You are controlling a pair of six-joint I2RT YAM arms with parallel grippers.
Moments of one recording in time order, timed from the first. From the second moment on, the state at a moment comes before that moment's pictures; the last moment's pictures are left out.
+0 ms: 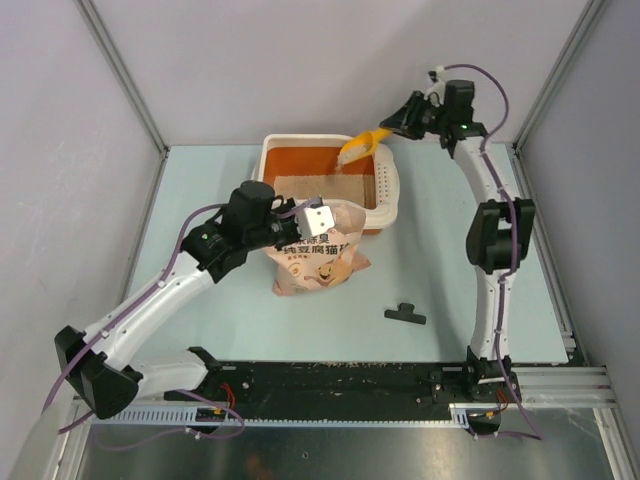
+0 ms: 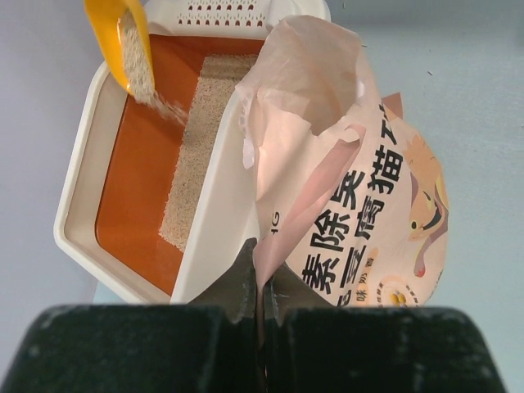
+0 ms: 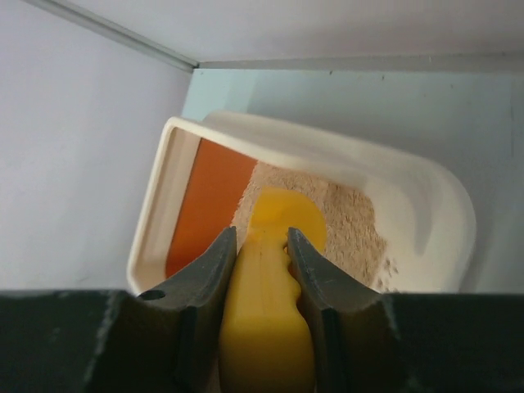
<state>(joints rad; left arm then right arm) -0.68 1.19 1.18 -0.51 0.17 0.73 0.07 2.23 2.13 -0.26 -0.74 0.64</state>
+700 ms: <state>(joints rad) -0.68 1.15 1.15 -0.51 0.20 0.72 0.19 2.10 2.07 -0.45 -0.61 0.36</state>
